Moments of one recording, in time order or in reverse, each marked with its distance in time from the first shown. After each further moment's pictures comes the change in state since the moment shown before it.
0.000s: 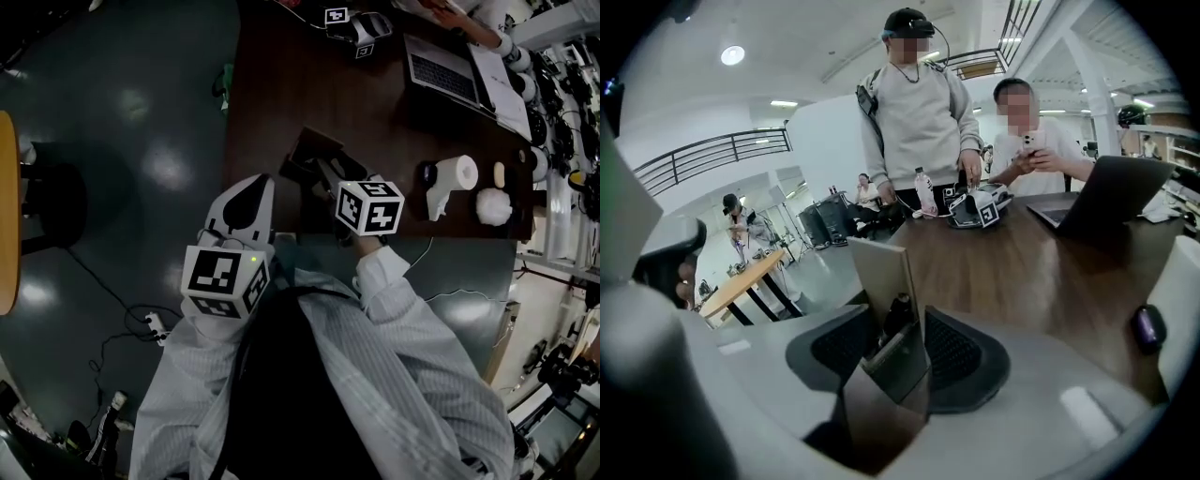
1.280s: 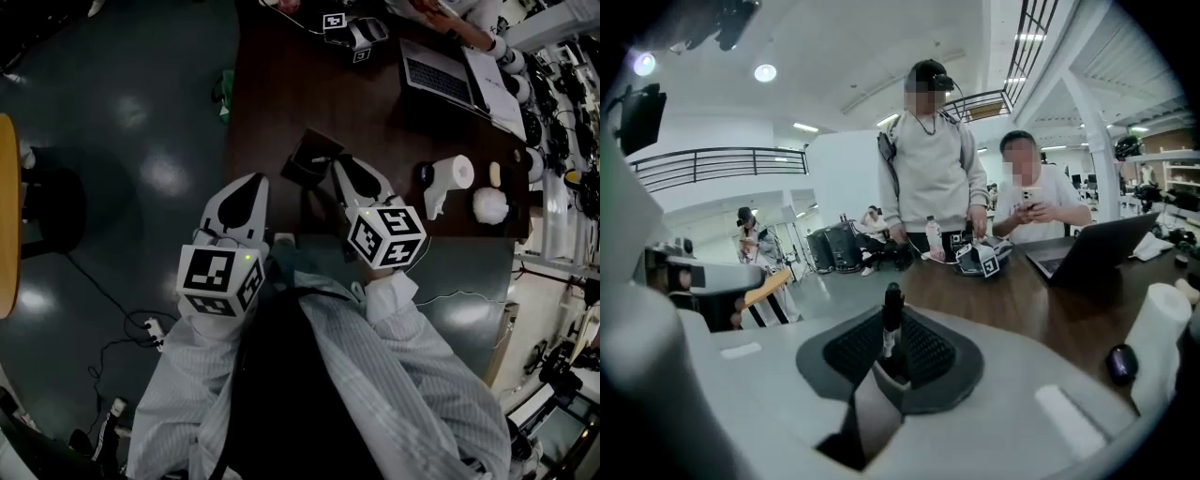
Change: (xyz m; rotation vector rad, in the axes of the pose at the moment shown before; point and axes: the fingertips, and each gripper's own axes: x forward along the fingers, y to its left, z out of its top) left arm -0.013 0.007 0.008 0.005 -0.033 0.002; right arm -0.068 0.035 0.047 -0.089 -0.212 0.008
